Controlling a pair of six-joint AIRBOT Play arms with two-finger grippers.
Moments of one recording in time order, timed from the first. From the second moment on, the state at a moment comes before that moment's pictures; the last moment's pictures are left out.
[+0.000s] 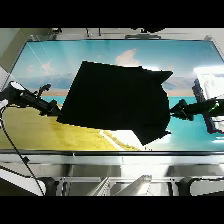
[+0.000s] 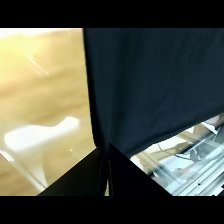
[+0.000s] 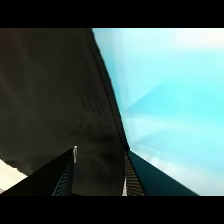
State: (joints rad) left arm 0.31 -1.82 1.34 0.99 -1.50 -1.07; right arm -0.44 -1.68 1.06 -0.76 1.24 1.12
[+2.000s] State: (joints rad) left arm 0.31 -1.73 1.34 0.60 -1.62 -0.92; right arm -0.38 -1.64 1.12 -0.51 1.44 0.95
